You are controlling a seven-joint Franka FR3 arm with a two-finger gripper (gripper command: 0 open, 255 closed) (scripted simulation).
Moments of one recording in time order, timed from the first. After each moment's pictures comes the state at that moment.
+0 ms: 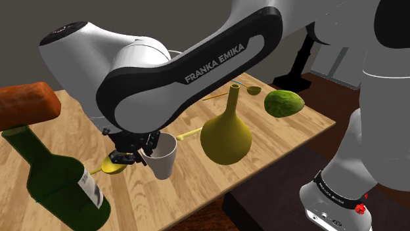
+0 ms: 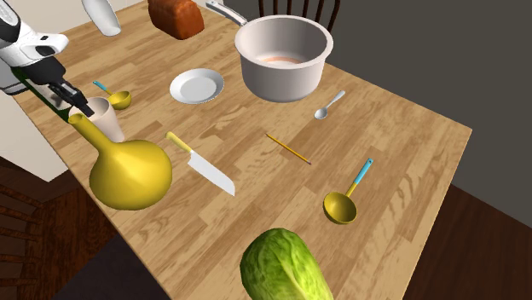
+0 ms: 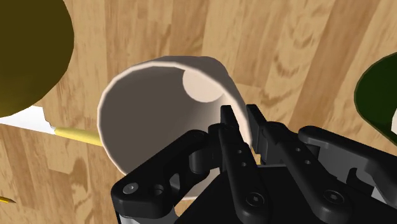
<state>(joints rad) 0.47 0.41 0.55 -1.69 -0.33 1.88 1.05</state>
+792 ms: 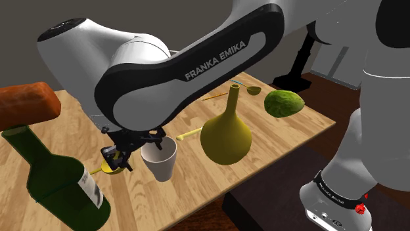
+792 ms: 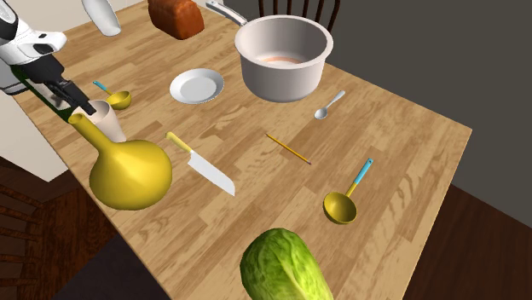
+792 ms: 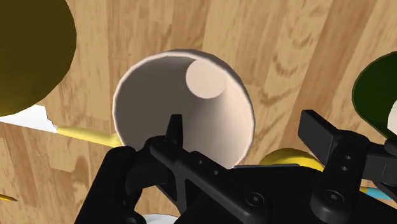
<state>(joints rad) 0.47 0.40 0.55 -1.68 -0.33 1.87 1.05</state>
